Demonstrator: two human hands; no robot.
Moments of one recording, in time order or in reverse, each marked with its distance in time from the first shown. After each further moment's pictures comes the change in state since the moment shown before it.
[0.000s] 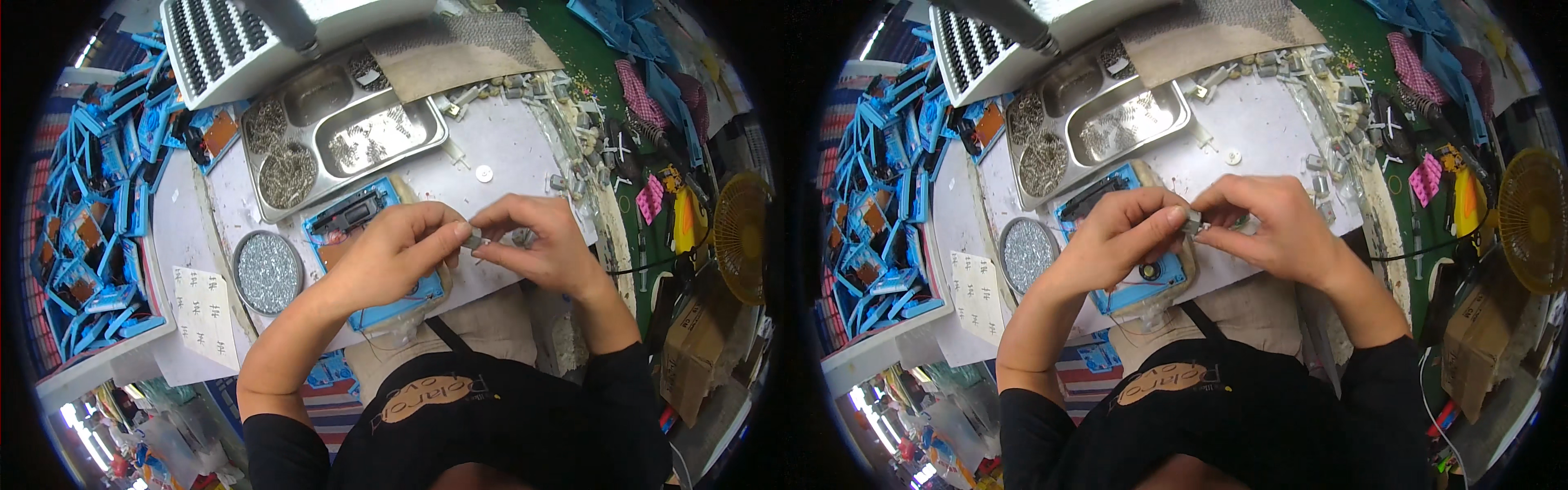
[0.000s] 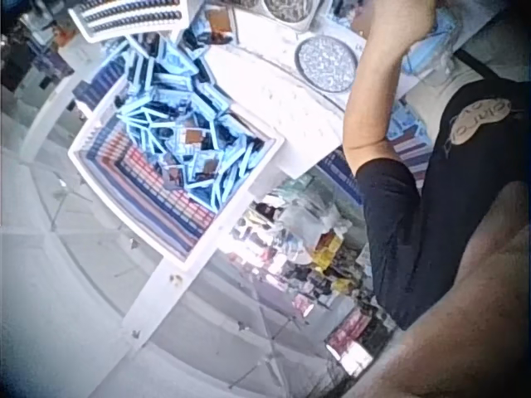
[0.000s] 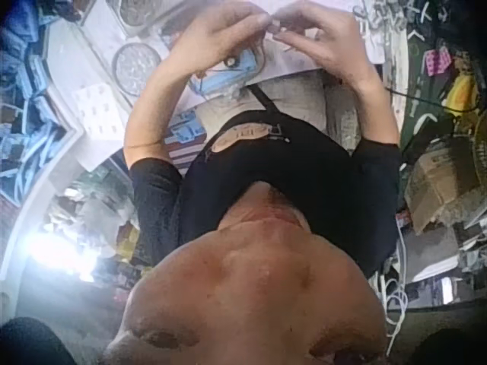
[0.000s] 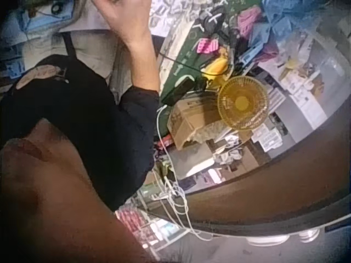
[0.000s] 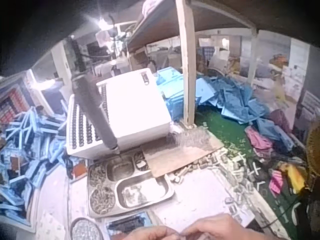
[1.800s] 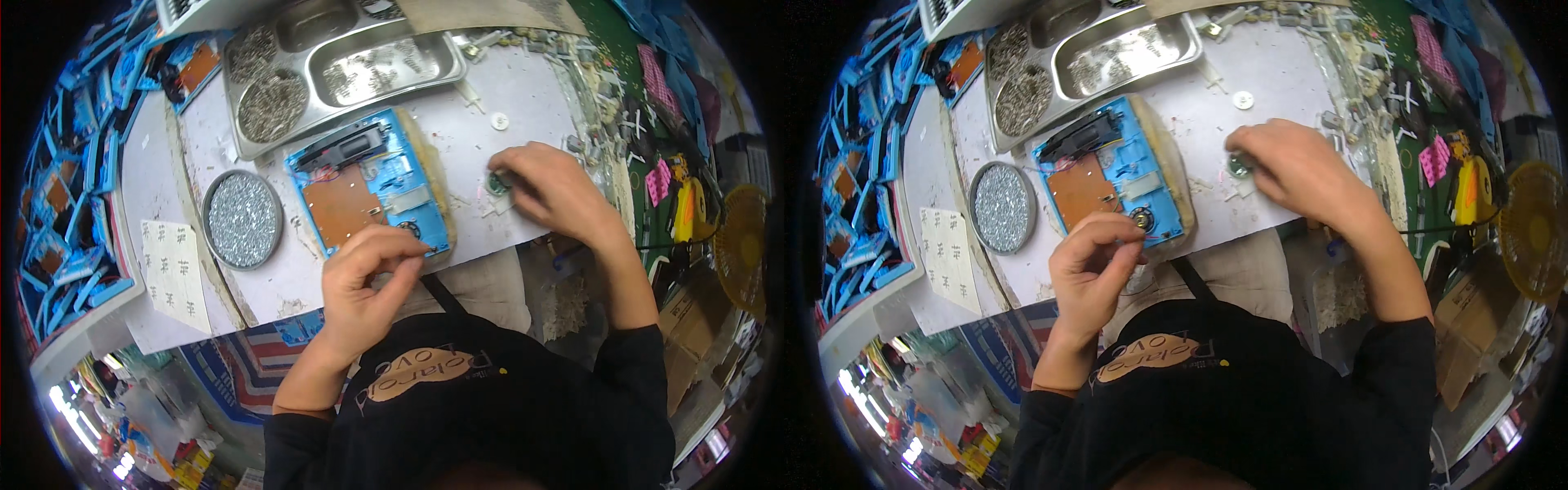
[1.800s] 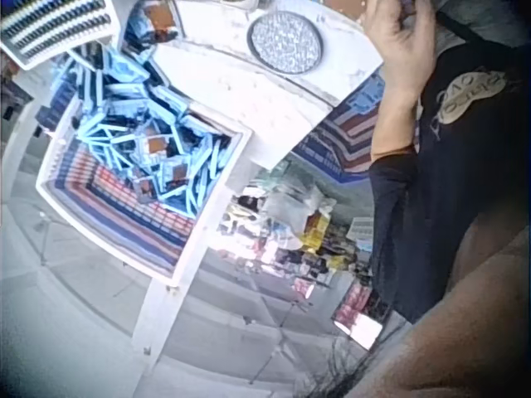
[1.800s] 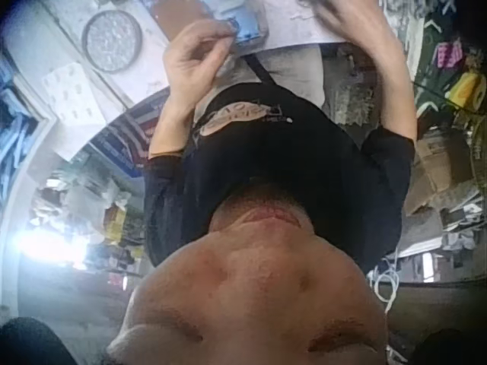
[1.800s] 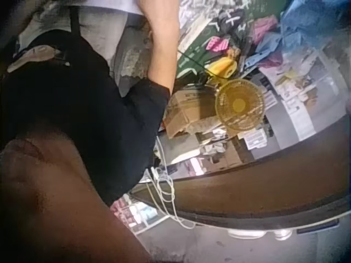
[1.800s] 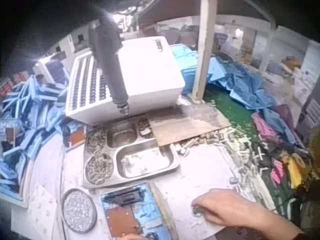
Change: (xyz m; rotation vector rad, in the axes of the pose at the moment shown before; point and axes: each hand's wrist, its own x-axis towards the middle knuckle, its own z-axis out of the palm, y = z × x) left_hand -0.080 -0.079 0.052 -0.098 0.575 0.292; right_hand -0.007 0.050 -0.005 -0.505 -0.314 0.031
